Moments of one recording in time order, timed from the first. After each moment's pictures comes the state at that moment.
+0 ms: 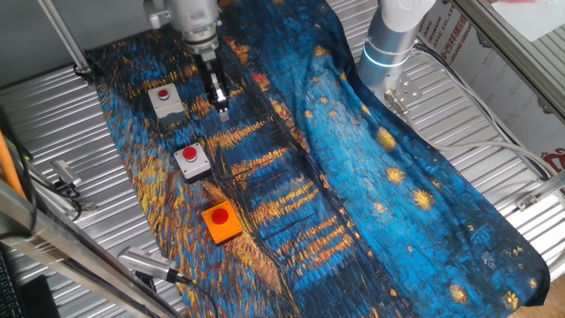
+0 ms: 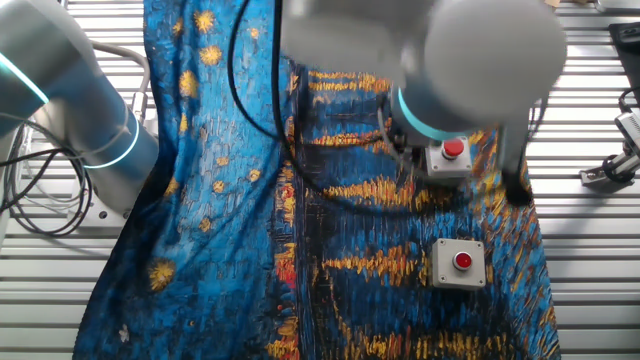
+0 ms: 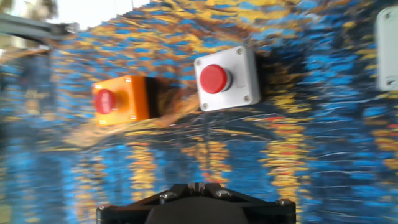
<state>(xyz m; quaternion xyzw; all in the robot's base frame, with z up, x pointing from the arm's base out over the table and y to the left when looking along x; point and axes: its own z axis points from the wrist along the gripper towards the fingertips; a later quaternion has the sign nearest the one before) 0.487 0.003 0.169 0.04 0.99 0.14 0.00</state>
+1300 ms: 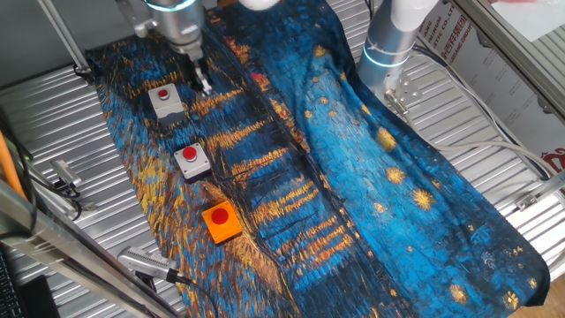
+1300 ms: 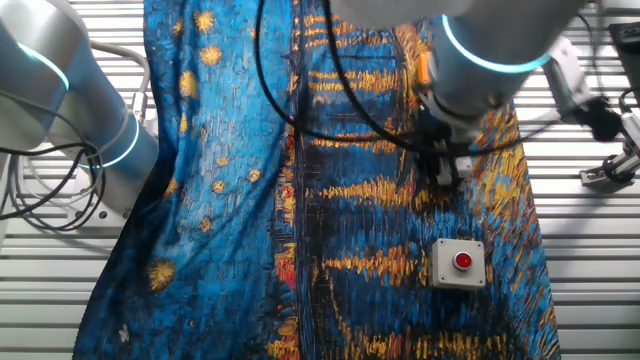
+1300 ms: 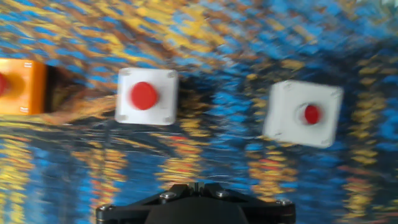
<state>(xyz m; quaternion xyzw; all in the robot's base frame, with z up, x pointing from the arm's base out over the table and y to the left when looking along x) 0.514 -0.087 0.177 -0.07 1.00 0.00 -0.02</state>
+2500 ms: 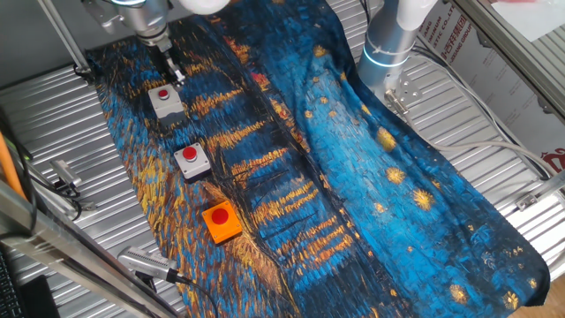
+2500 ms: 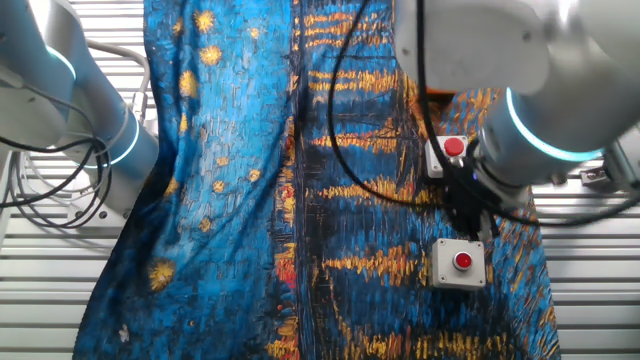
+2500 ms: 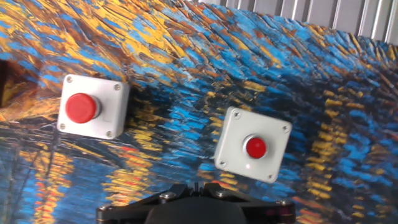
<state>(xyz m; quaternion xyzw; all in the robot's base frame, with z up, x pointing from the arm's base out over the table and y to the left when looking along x) 0.555 -0.147 0.154 -0.12 0.99 0.01 -0.03</state>
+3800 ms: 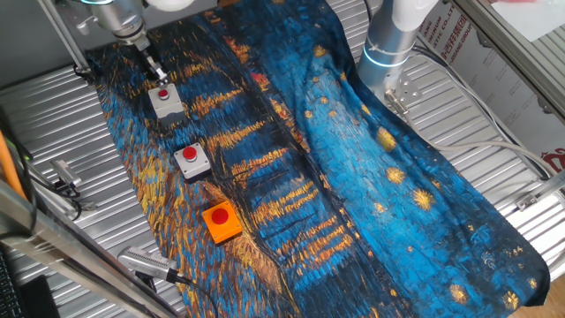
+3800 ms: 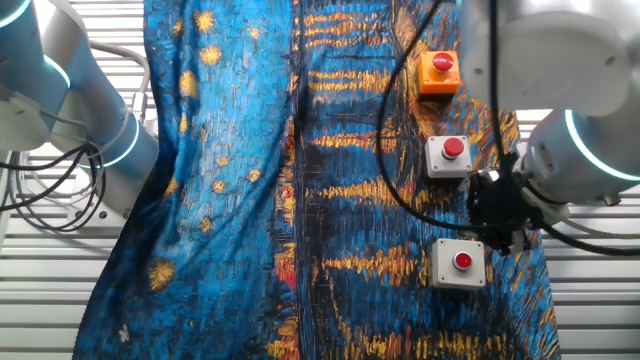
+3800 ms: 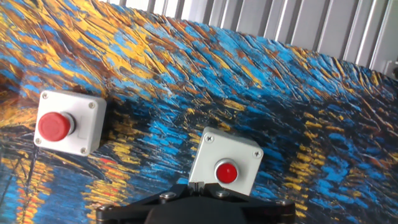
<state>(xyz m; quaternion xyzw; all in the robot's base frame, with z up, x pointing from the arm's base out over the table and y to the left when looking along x) 0.581 -0.161 0.165 -0.12 0.99 0.01 -0.05</state>
